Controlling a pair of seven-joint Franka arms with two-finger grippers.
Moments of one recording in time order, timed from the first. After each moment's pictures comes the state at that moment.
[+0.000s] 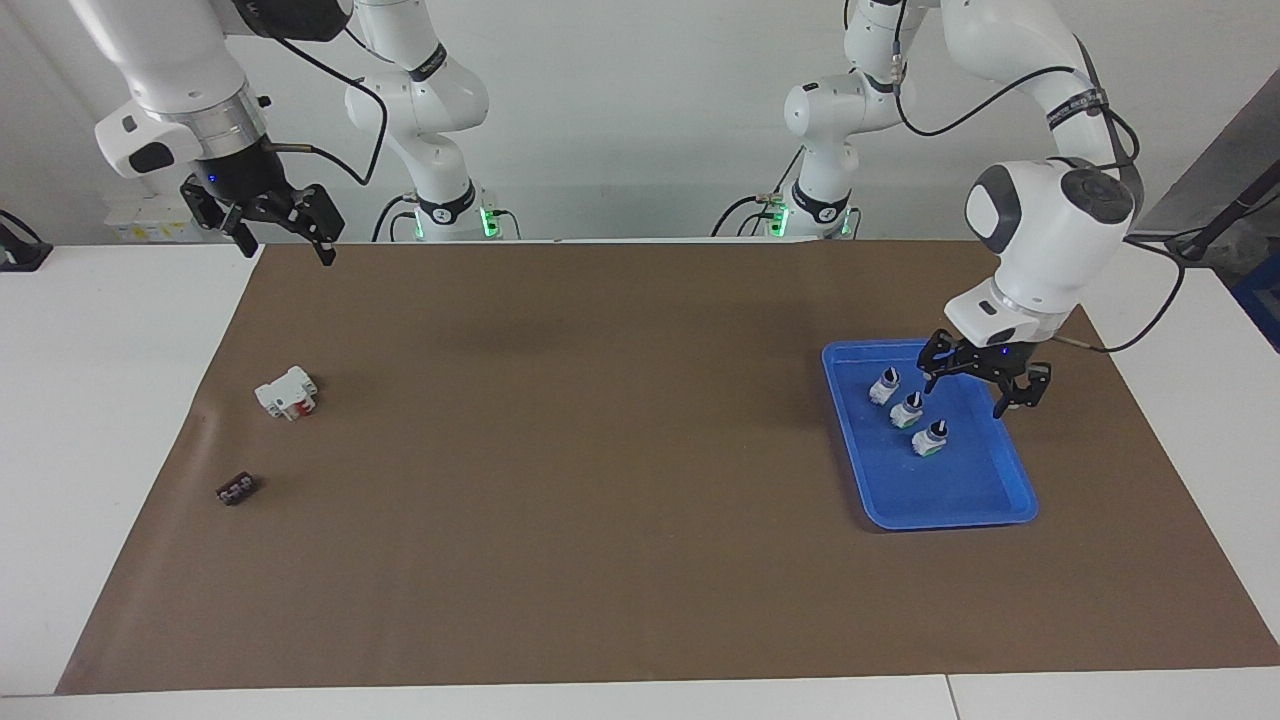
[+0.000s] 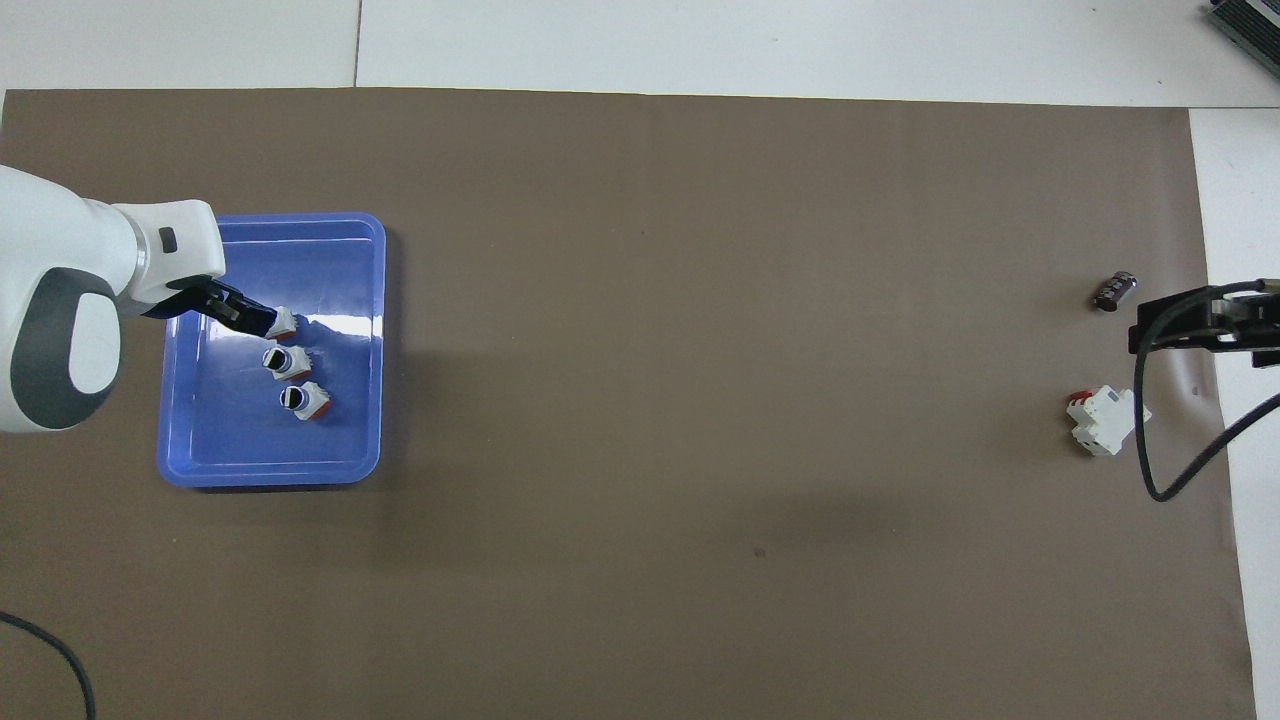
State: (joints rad) left arm 0.15 0.10 -0.18 -1.90 0.02 2.12 0.53; right arm 0.09 -0.06 -0.12 -1.60 -0.04 1.54 0.12
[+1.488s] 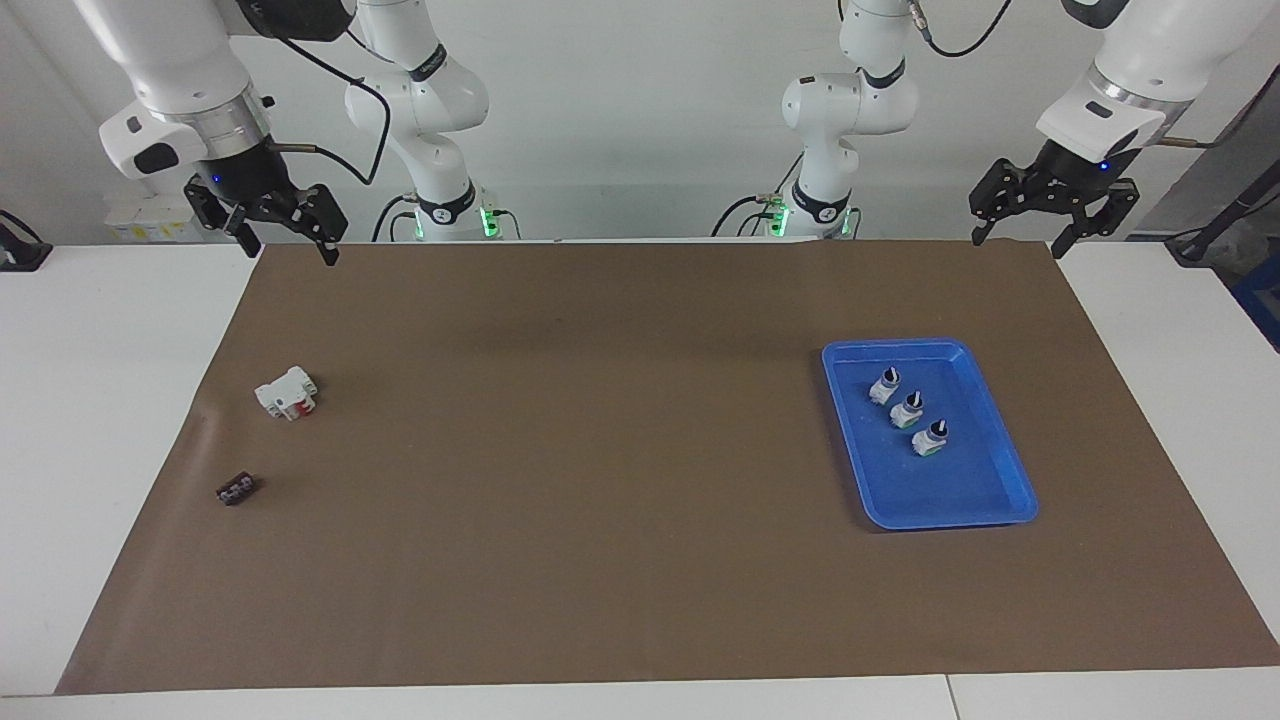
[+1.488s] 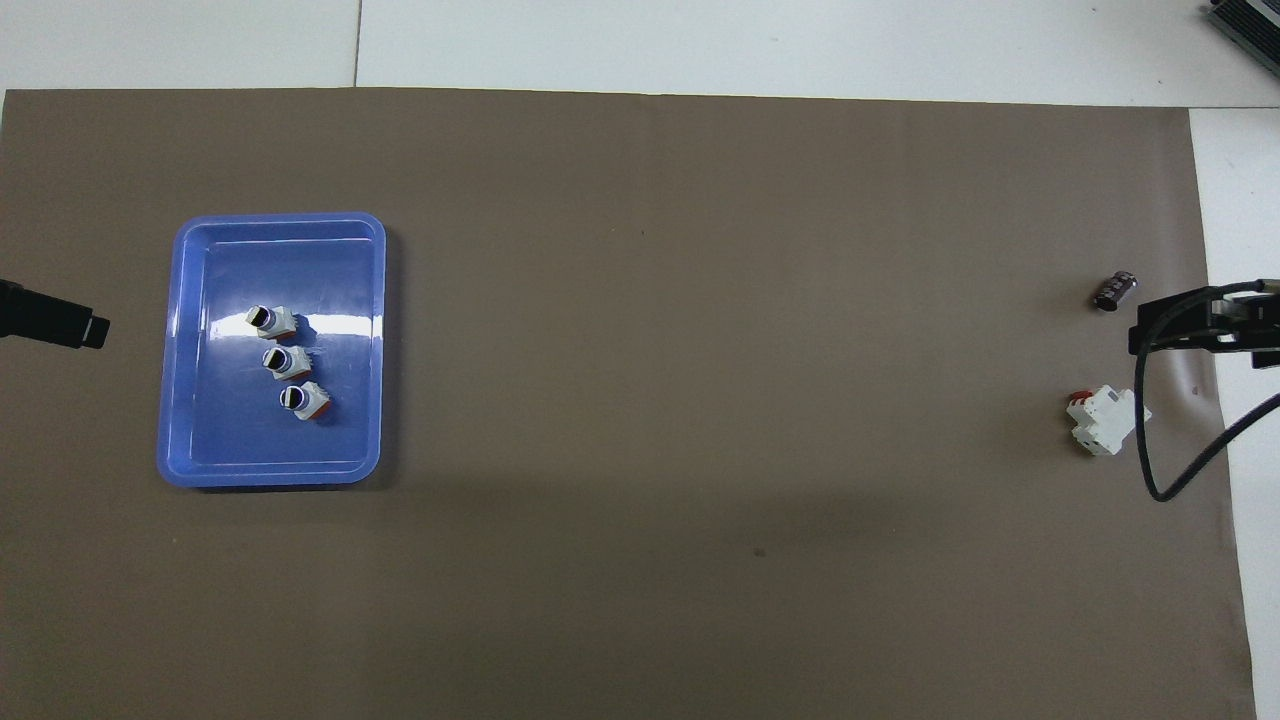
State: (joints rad) left arm -0.09 -0.02 0.07 -1.48 -0.03 1.45 0.25; right arm 0.10 -0.06 -0.12 -1.60 -0.04 1.53 0.12
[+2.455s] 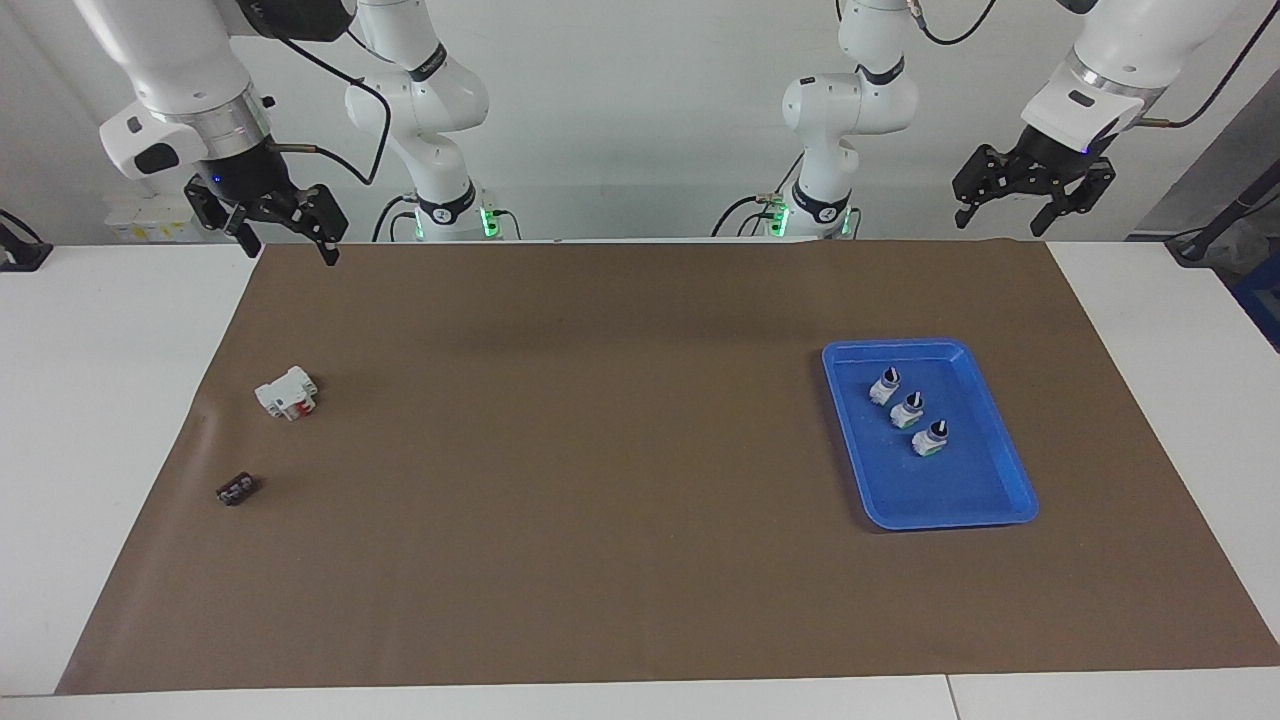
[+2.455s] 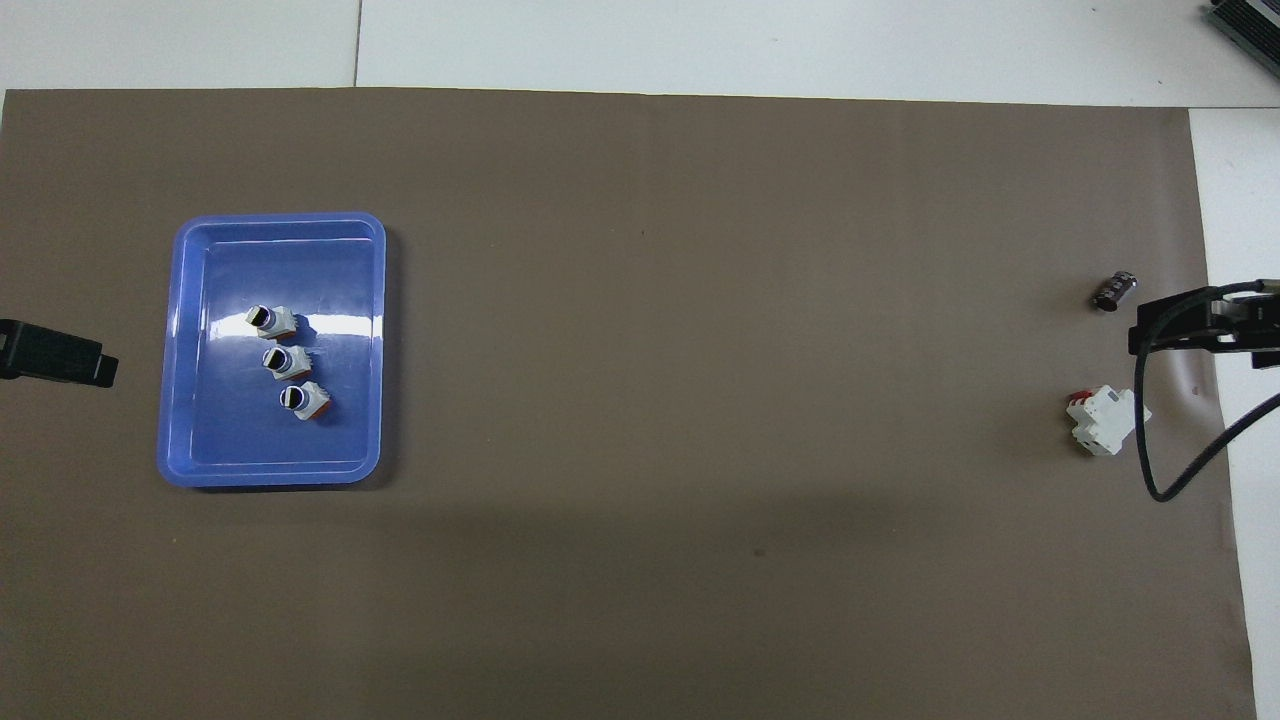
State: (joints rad) left arm -0.06 -0.06 0.02 -1.52 -0.03 1.42 0.14; right arm 0.10 -0.06 -0.12 -1.60 -0.04 1.53 0.12
